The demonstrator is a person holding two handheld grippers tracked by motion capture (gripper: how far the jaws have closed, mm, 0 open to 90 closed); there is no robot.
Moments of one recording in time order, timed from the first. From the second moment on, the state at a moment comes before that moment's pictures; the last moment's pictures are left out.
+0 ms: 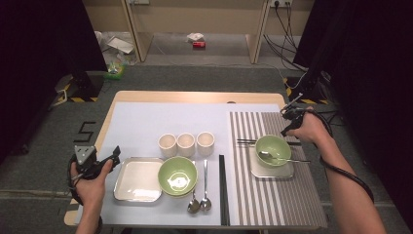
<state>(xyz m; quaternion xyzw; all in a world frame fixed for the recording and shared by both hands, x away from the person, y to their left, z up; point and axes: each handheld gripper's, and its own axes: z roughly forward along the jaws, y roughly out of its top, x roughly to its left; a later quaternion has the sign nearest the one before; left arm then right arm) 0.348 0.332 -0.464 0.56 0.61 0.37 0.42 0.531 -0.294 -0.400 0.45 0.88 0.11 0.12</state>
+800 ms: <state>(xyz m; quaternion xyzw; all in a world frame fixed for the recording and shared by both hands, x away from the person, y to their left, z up) 0.352 0.328 -0.466 0.57 0.61 0.36 0.42 0.524 -0.287 -0.389 0.58 0.78 0.17 0.14</state>
